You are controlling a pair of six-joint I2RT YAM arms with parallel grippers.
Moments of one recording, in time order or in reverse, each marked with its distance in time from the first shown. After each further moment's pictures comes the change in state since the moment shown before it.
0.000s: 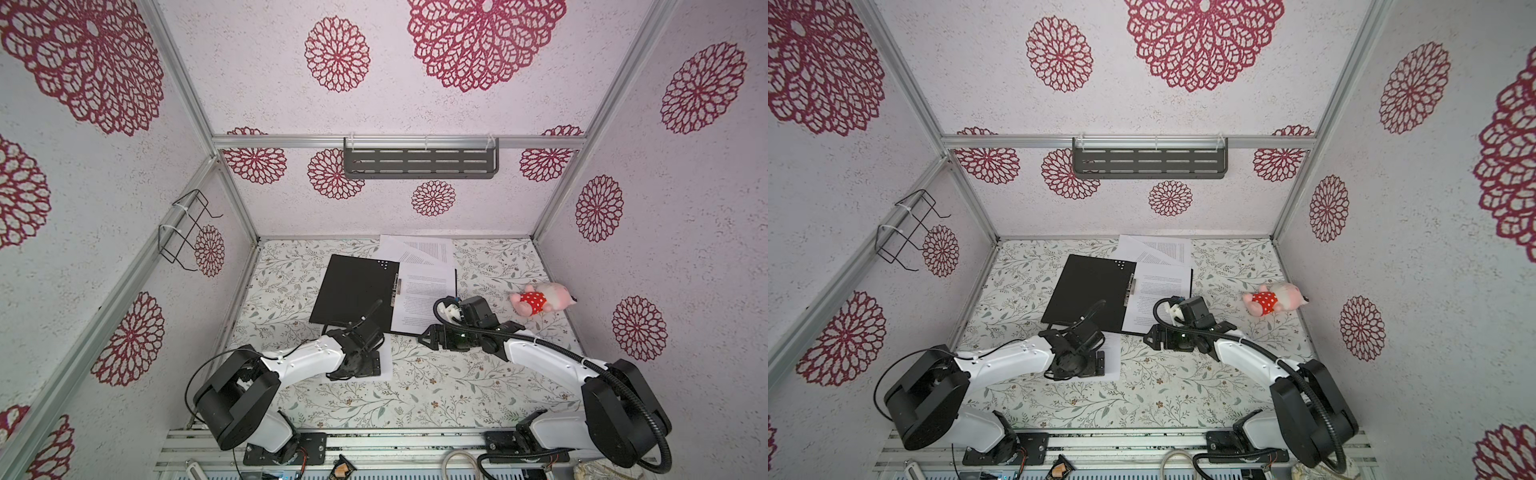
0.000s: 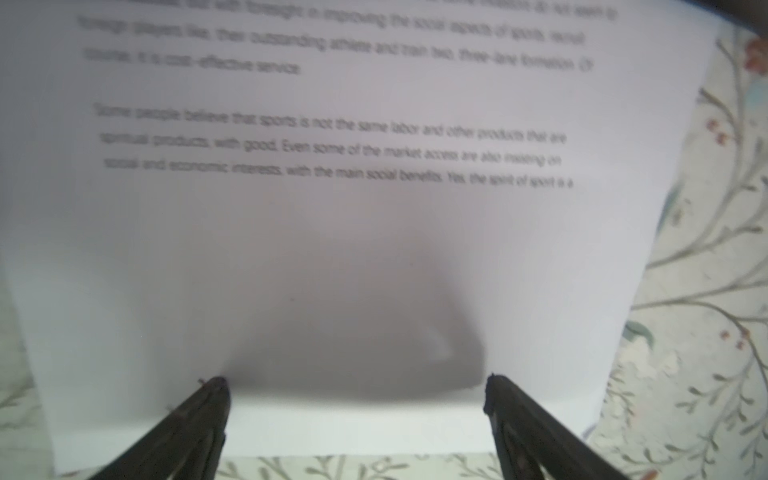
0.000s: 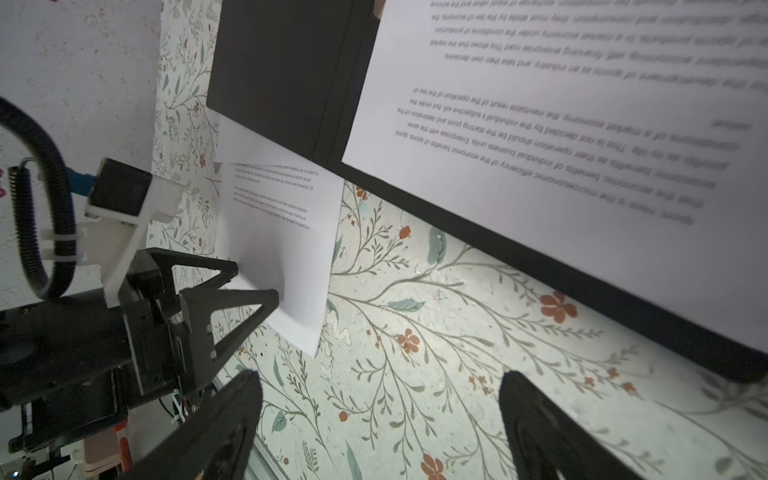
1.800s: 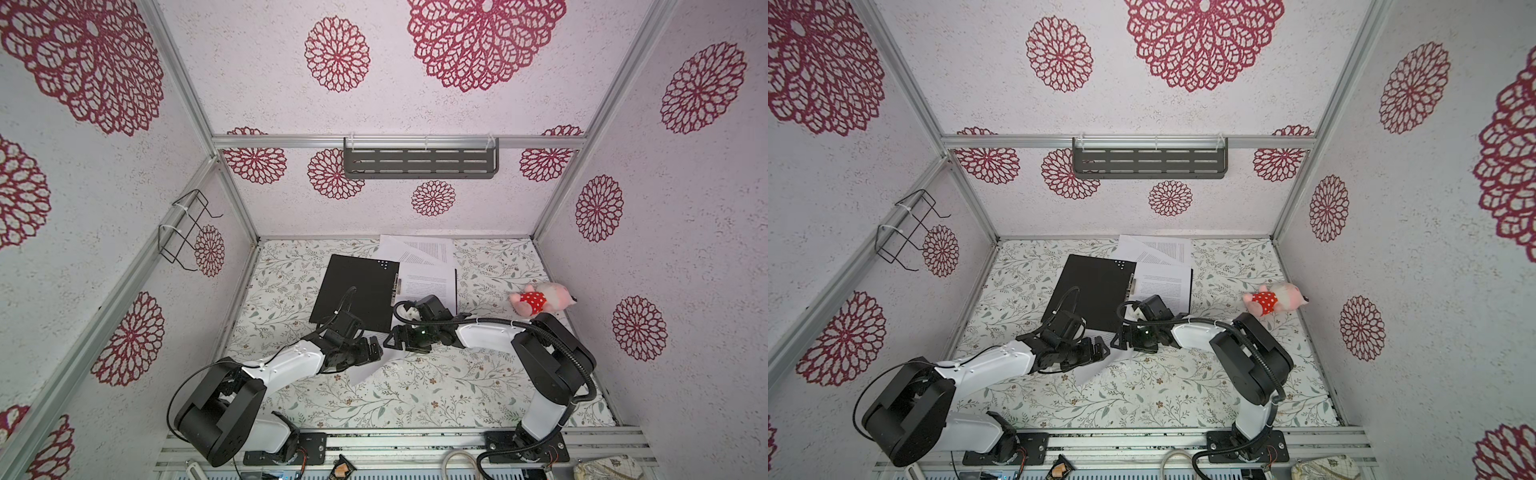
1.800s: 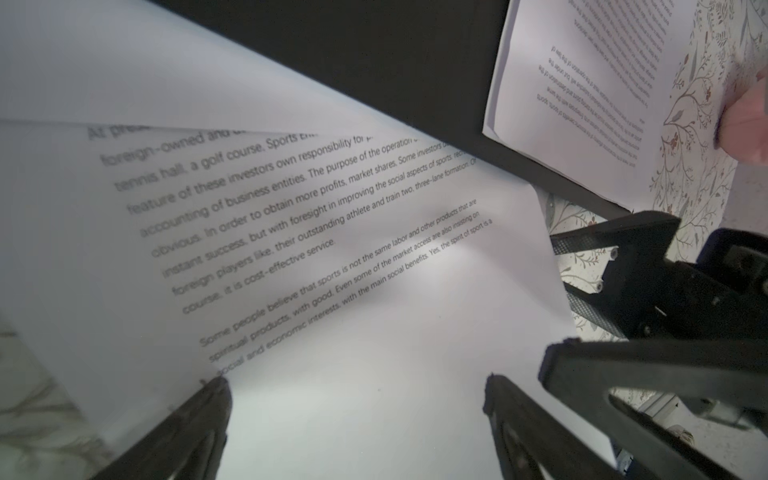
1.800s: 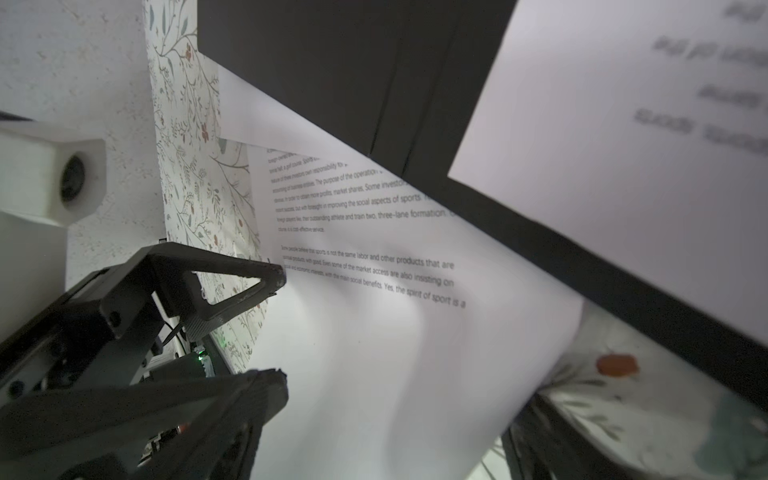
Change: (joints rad) left arm 0.246 -0.123 -0.179 0.348 0.290 0.088; right arm 0.165 0.423 0.245 0.155 -0.074 0.156
